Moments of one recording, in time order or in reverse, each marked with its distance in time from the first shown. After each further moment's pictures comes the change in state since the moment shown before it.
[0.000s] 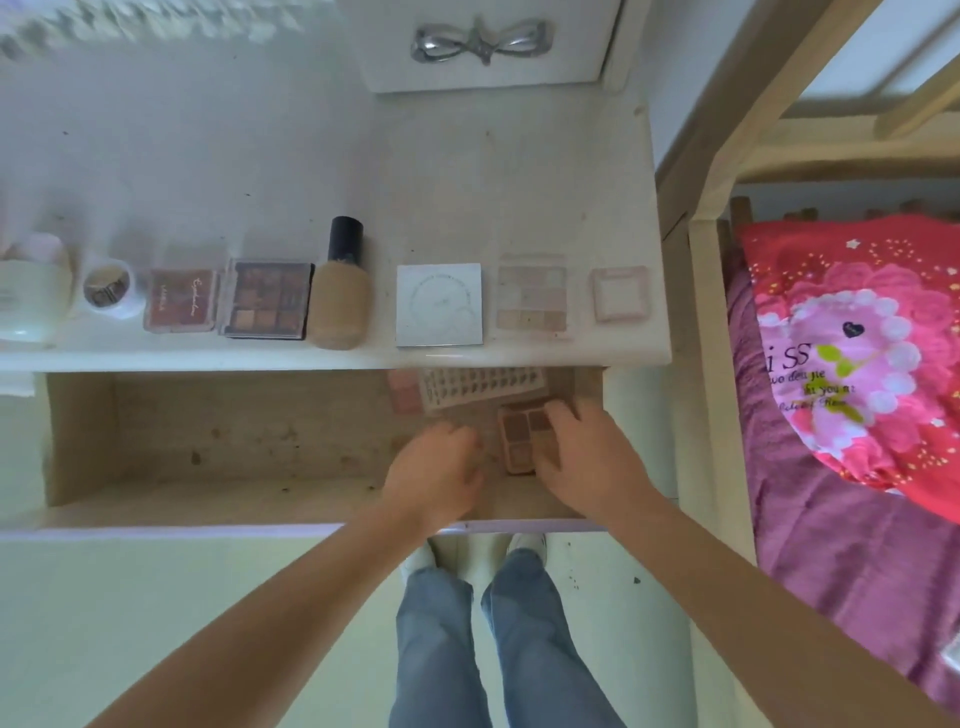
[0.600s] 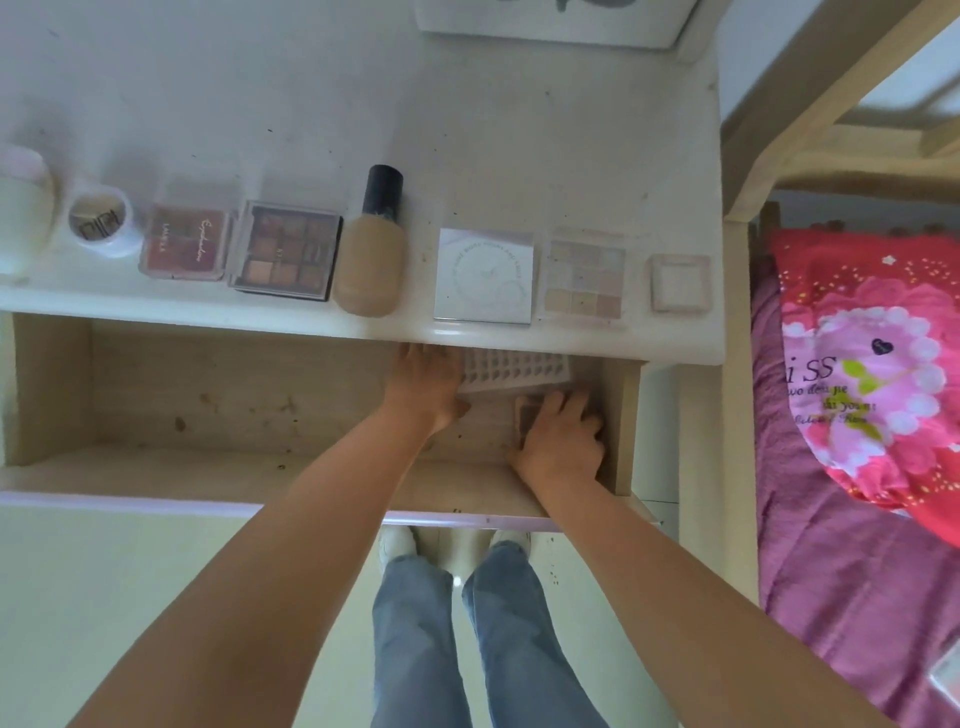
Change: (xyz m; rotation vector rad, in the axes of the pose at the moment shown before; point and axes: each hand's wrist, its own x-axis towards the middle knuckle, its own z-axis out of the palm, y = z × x) left_hand 0.075 -0.049 0.007 0.199 0.137 -0.079; right_hand 0.046 -0.028 0.068 -0.138 -0.136 0.418
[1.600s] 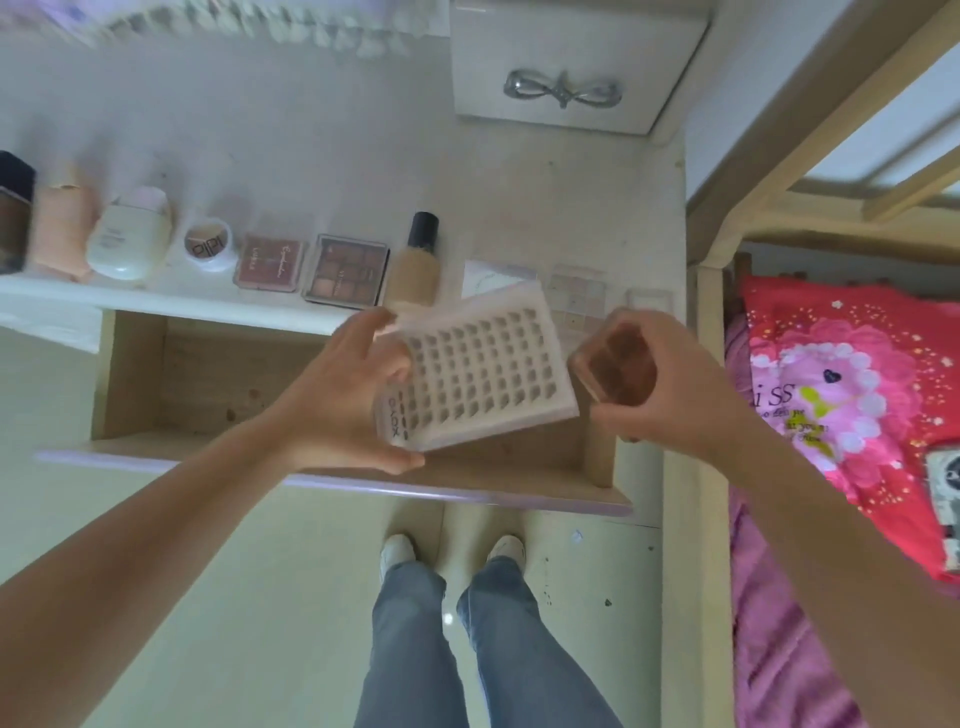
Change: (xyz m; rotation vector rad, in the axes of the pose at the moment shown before) left_hand -0.134 -0.060 -0.101 -0.384 0.126 0.212; right_hand -0.089 0.046 -0.161 0.465 0.132 -0.542
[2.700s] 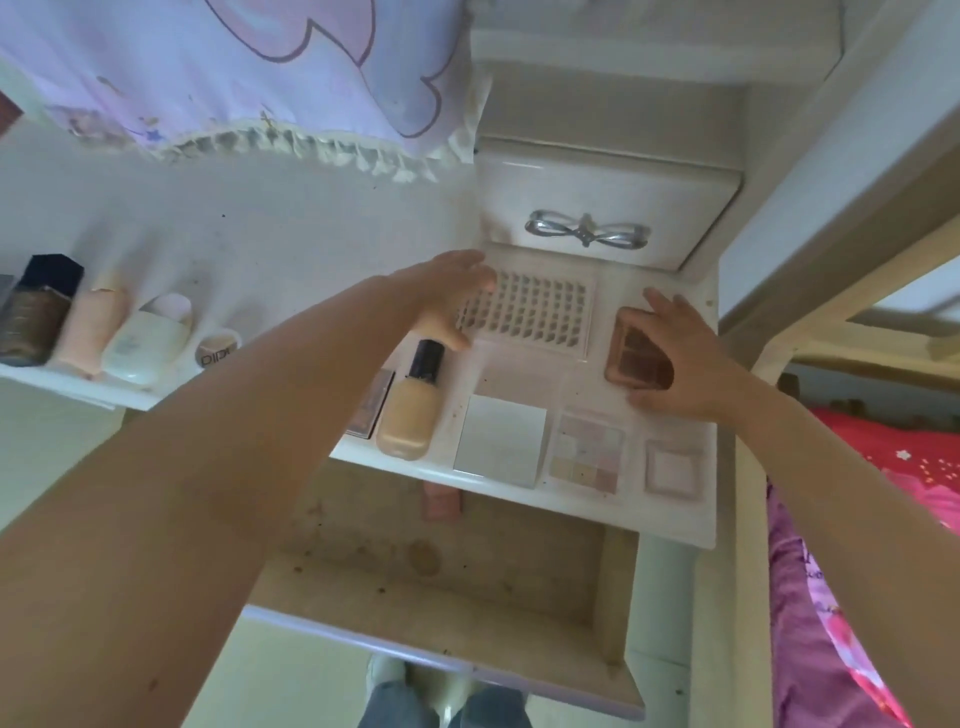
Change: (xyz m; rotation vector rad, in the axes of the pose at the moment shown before) left_hand 0.216 -0.004 -0.077 0.357 -0.036 0.047; right_hand 0.179 0.058 -0.055 -0.518 -0.134 -0.145
